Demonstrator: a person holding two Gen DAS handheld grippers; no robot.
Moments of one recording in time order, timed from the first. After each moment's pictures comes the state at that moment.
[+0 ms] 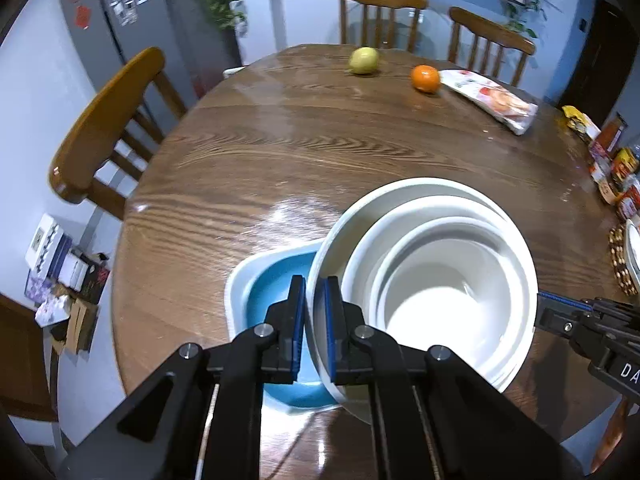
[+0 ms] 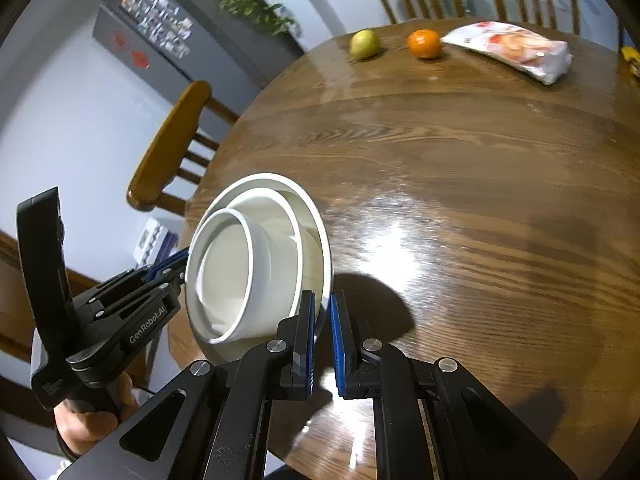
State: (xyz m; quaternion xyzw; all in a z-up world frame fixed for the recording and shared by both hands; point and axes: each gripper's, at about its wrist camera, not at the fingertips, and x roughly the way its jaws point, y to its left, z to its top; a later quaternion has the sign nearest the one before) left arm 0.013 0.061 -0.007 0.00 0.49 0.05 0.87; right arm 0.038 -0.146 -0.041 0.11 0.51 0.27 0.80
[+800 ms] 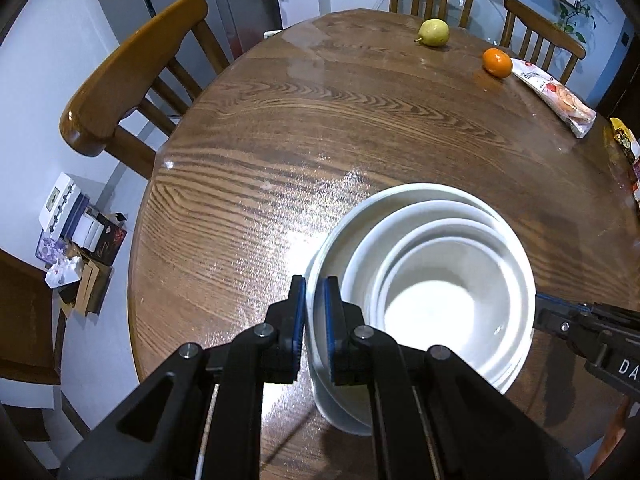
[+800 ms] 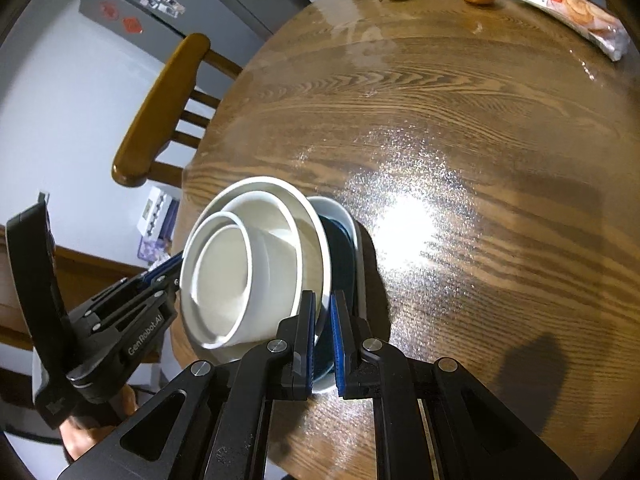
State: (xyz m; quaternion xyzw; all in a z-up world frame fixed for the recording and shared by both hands) left arm 0.034 0.115 -0.043 -0.03 0.53 0.10 0.84; right arm 0.076 -0.080 -0.087 0.11 0.58 0.29 0.75
